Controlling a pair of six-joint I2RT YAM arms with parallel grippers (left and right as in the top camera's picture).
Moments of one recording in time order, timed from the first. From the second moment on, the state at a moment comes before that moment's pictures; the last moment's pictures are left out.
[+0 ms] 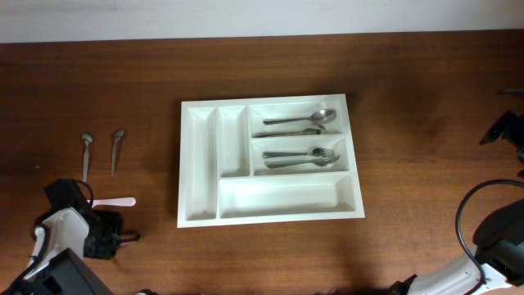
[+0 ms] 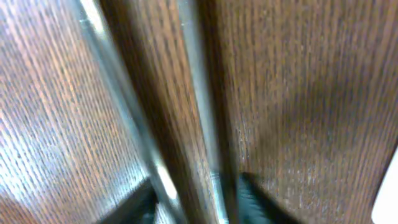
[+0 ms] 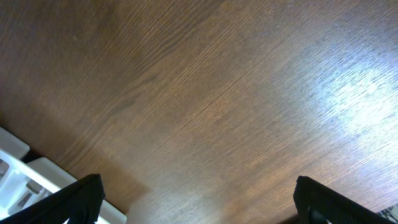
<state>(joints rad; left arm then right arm) 0.60 1.50 0.68 -0.71 -0.04 -0.82 -0.71 1.92 1.91 -1.50 -0.12 0.09</state>
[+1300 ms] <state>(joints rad) 0.25 1.09 1.11 -1.07 0.11 -0.70 -0.71 1.92 1.91 -1.51 -0.11 0.09</state>
